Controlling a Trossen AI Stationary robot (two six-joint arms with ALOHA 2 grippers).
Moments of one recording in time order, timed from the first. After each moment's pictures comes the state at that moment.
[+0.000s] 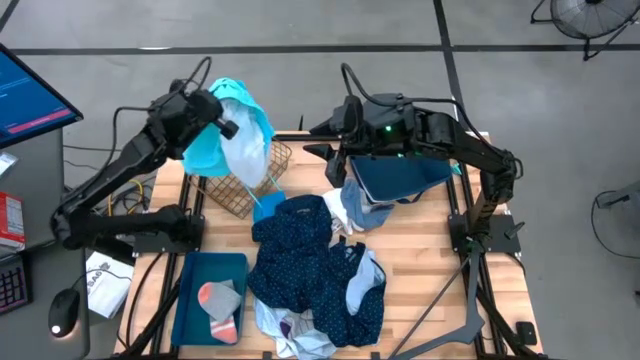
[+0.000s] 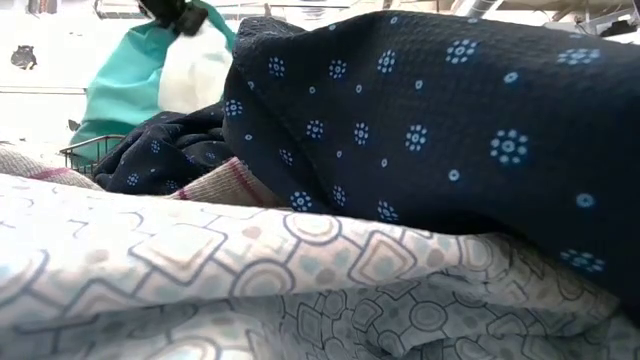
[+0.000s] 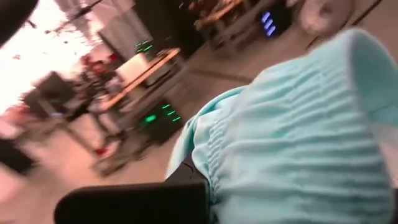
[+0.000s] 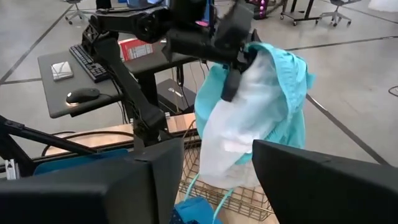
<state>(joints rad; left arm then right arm) 0.69 0.91 1.05 -0.29 -0.53 0.49 -0.03 1.81 2.35 -0.87 0.21 0.07</state>
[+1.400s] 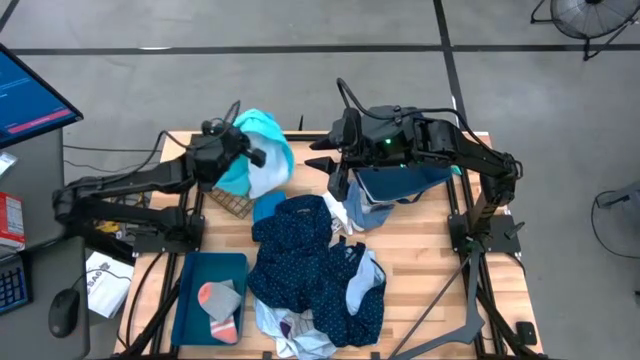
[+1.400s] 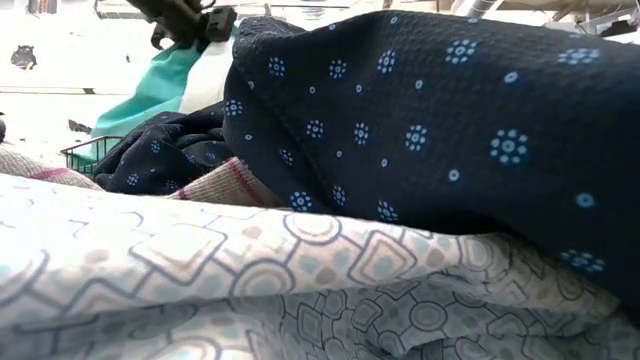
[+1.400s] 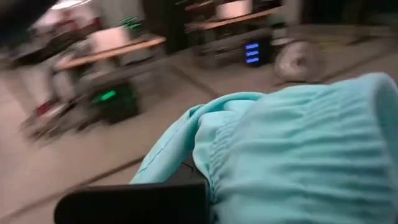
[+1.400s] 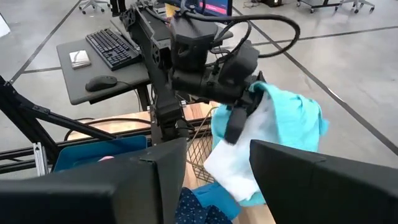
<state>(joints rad) 0.28 0.94 0.79 -0.04 -0.89 -0.02 0.03 1.81 2.35 -0.92 0.21 0.11</state>
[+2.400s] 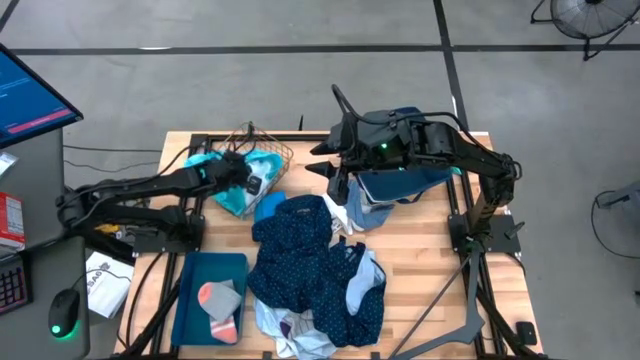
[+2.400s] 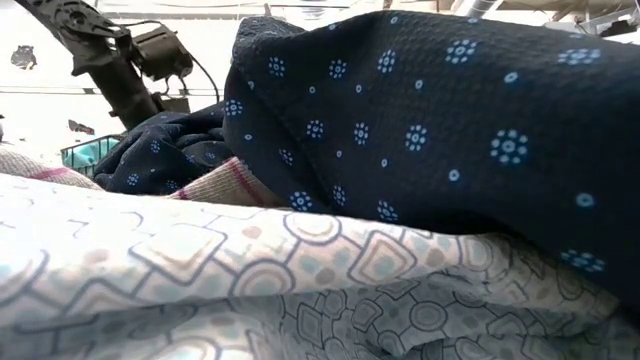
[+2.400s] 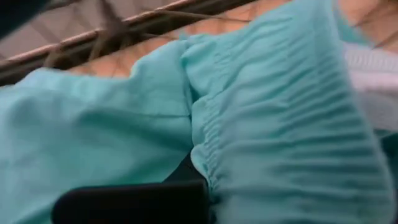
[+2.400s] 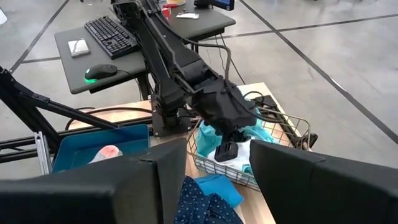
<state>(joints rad) 0.49 1.03 0.49 -0.32 -0.42 -0.48 0.04 1.82 2.35 -0.96 0.21 0.12</state>
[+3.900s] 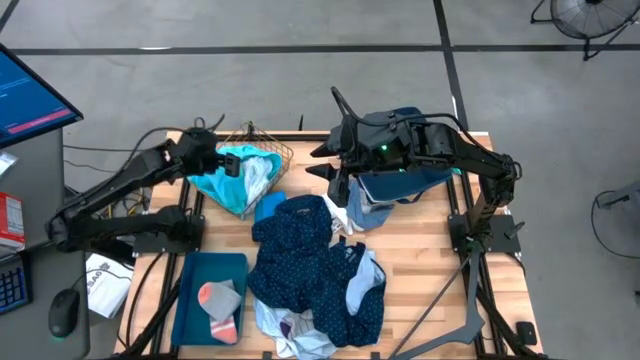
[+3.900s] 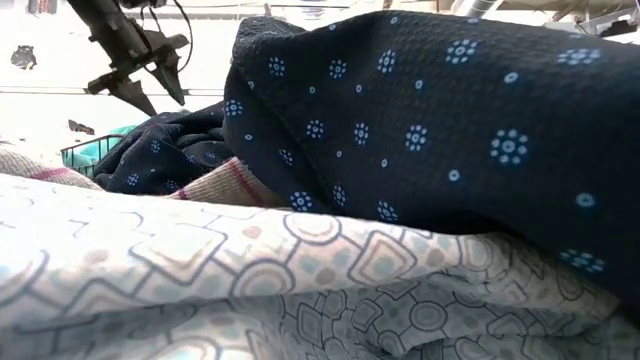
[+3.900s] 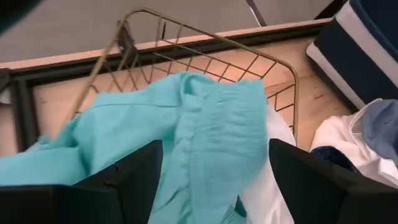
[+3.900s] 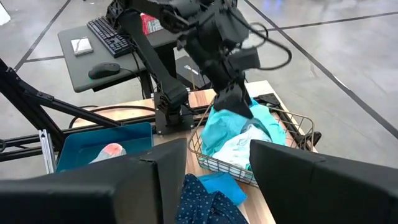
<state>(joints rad) 0.62 0.80 0.85 -0.83 -0.24 -0.59 0.05 1.82 2.35 -0.96 0.21 0.13</state>
